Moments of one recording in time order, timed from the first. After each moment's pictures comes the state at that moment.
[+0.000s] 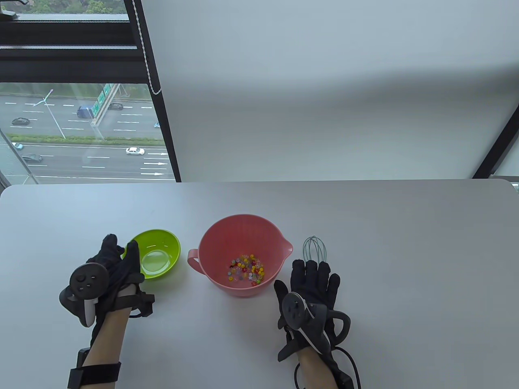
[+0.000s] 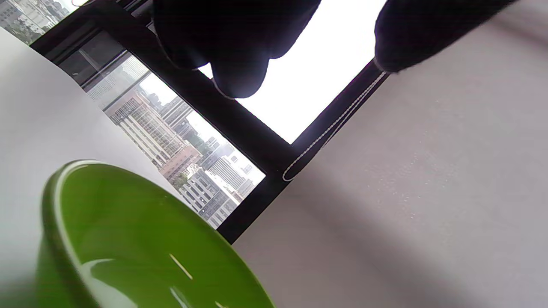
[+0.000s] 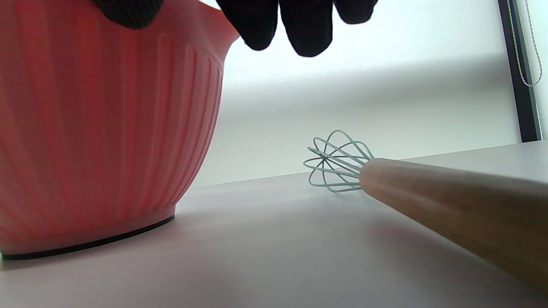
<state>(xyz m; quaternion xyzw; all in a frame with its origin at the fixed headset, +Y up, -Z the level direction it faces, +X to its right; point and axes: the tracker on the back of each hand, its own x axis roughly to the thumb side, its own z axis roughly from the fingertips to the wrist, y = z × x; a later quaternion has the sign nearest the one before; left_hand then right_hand) -0.365 -0.697 -0.381 0.24 0.08 0.35 0.90 0.067 -0.731 -0.323 -0.06 -0.17 0.98 0.09</state>
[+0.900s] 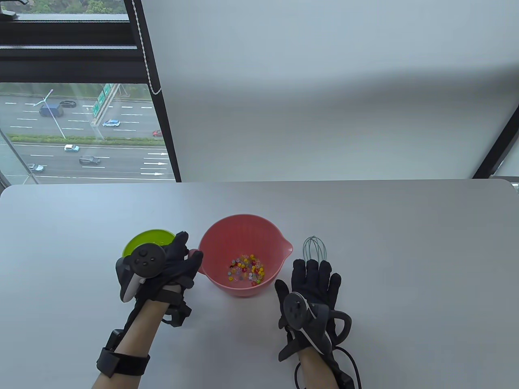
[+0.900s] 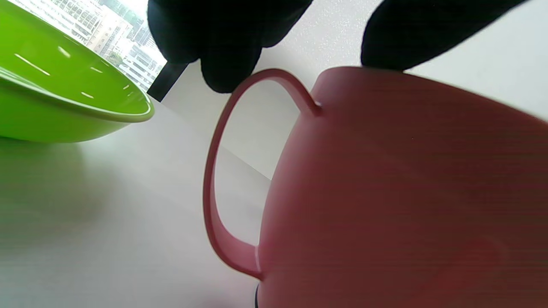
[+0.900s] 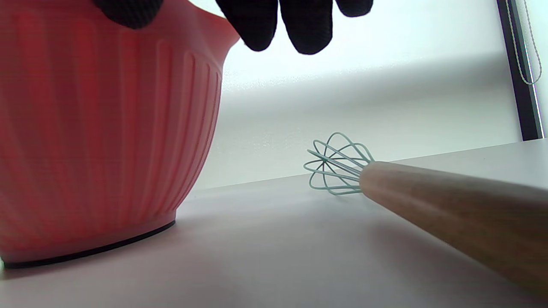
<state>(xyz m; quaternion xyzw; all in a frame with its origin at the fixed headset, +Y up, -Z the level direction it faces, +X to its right) -0.270 -0.698 -0.413 0.02 -0.07 0.32 0.95 0.069 -0.732 -0.323 -0.06 -0.18 0.98 0.10</state>
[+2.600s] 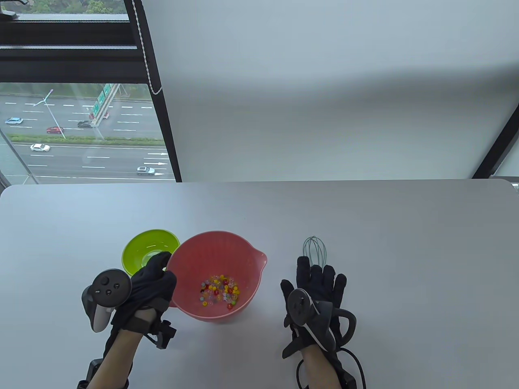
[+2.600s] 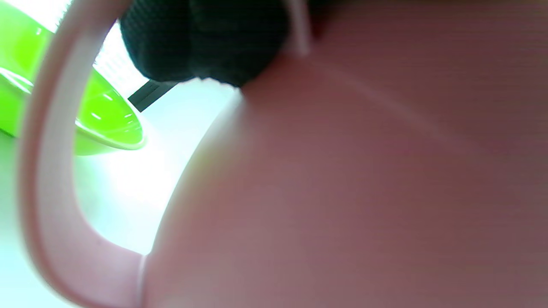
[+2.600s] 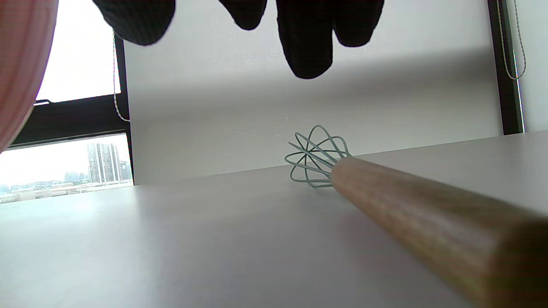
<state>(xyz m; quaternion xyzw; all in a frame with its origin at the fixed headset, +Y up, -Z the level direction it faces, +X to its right) -0.312 -0.690 -0.351 0.08 -0.09 0.42 0.90 0.078 -0.729 -0.326 -0.08 -0.15 0.98 0.09</state>
